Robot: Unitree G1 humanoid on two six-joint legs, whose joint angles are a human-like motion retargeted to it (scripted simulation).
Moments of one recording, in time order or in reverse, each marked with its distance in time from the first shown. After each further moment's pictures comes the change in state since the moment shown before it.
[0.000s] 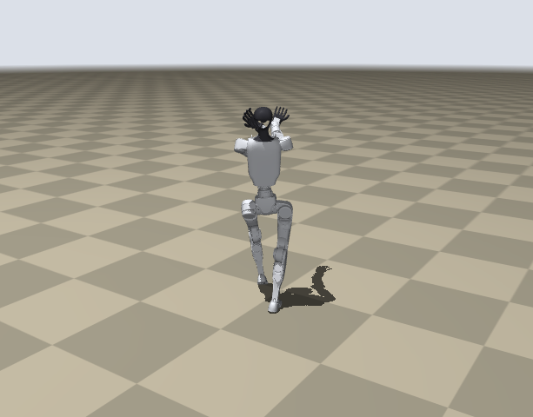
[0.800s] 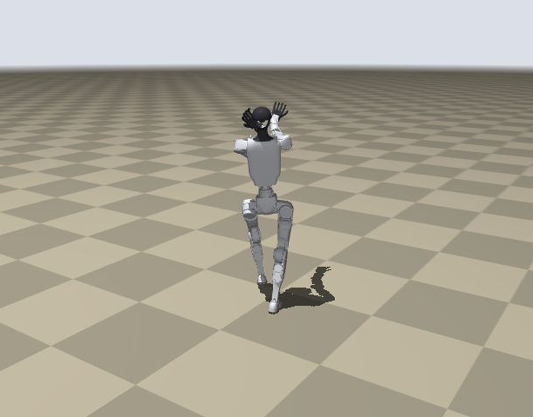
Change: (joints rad) left arm 0.007 0.003 -0.021 0.000 -0.001 0.011 0.000; right arm -0.016 -0.010 0.041 -0.064 0.035 -0.025 -0.015; waist 0.001 -0.043 0.002; left_leg 0.021 0.002 0.016 -0.030 0.000 -0.008; right_leg 0.030 0.000 -0.007 -0.050 0.019 0.001
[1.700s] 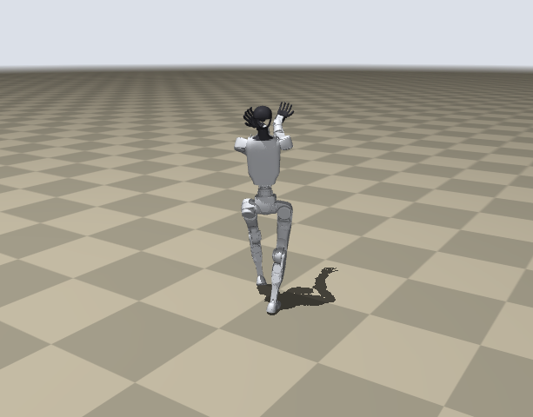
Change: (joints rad) left arm 0.000 0.022 0.012 -0.012 0.013 0.015 0.010; right arm 0.013 0.038 0.045 -0.061 -0.007 0.007 -0.004; waist -0.030 0.002 -0.029; left_leg -0.018 0.029 0.037 -0.030 -0.025 0.006; right_leg -0.055 -0.014 0.047 0.000 0.032 0.006
